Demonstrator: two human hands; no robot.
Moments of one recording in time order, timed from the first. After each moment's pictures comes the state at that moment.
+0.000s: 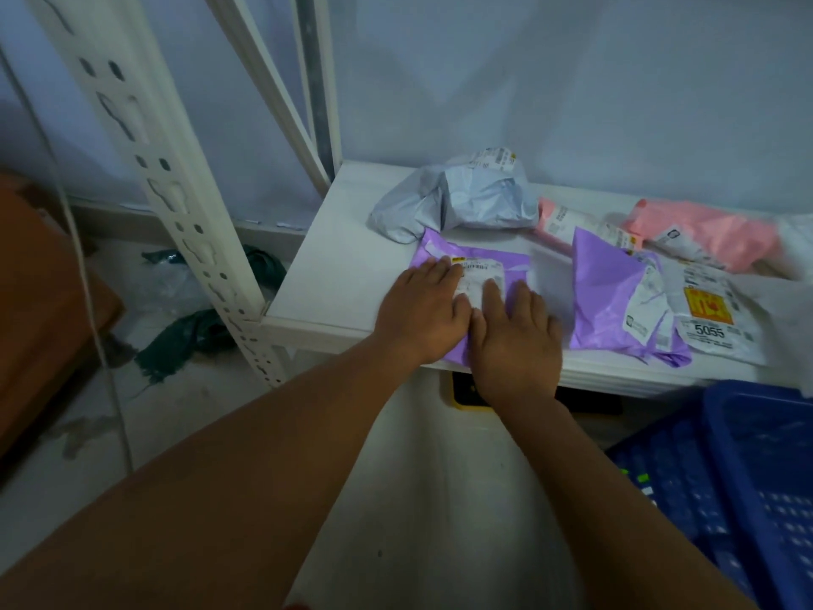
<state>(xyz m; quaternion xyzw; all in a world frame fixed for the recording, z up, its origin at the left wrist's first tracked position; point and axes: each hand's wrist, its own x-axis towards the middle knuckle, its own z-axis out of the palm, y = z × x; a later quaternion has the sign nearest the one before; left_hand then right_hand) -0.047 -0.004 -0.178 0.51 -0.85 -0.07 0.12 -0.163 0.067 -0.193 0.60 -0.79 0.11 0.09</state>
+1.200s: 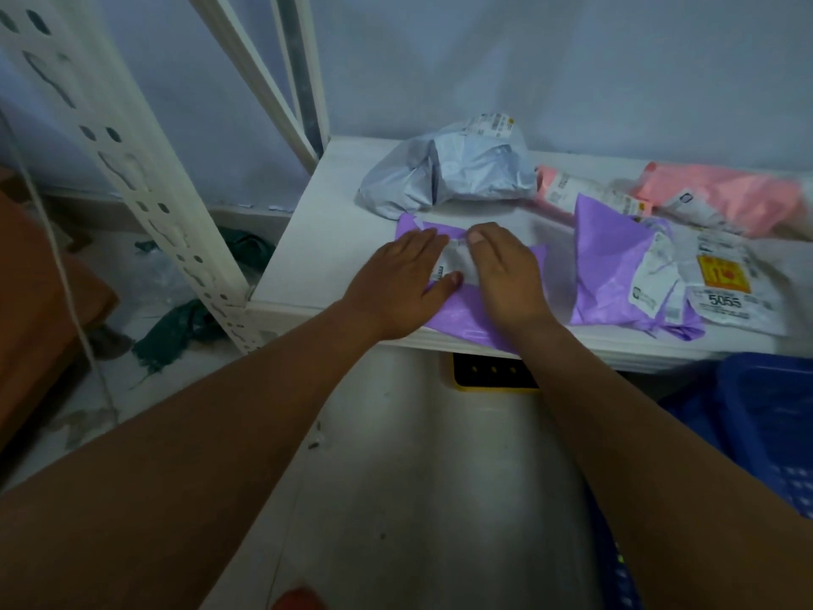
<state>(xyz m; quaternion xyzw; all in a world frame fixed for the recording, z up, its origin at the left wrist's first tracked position) -0.023 -0.019 -0.185 0.44 -0.88 -0.08 0.14 -0.185 0.014 -0.183 0.60 -0.60 0.49 -0.19</state>
